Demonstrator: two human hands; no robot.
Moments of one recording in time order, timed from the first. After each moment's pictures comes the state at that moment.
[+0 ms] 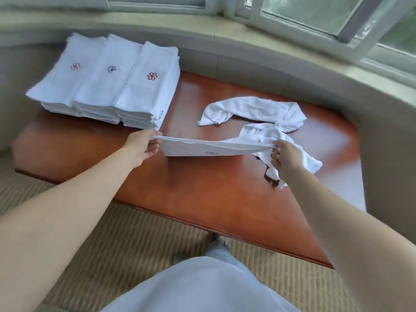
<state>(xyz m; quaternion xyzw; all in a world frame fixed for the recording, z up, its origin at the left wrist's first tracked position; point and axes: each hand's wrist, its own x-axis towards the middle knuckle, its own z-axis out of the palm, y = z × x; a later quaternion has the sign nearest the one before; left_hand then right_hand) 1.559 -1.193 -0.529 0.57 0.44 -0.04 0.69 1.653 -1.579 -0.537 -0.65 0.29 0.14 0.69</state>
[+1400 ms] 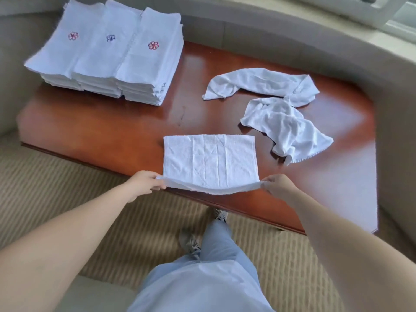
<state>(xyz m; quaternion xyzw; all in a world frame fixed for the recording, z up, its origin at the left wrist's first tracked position) 1.407 -1.213 -0.640 0.73 0.36 -0.32 0.49 1.544 -1.640 -0.644 -0.89 0.07 0.37 0.26</state>
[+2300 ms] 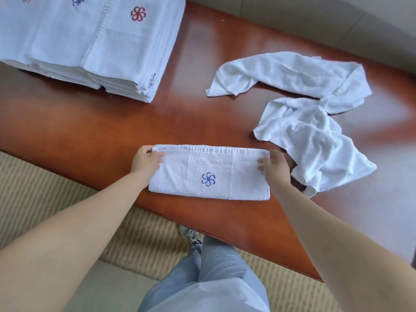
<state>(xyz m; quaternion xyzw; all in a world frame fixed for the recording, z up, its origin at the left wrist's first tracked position) 1.577 -1.208 -0.717 0.67 0.52 -0.08 0.52 1.693 -1.557 -0.733 -0.84 0.20 0.26 0.44</state>
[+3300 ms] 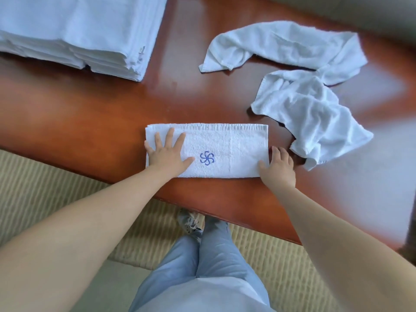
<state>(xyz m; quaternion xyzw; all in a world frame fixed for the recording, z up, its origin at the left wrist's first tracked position) 1.558 -1.264 -0.750 0.93 0.15 -0.34 0.05 1.621 -1.583 -0.741 -0.95 0.06 0.29 0.12</state>
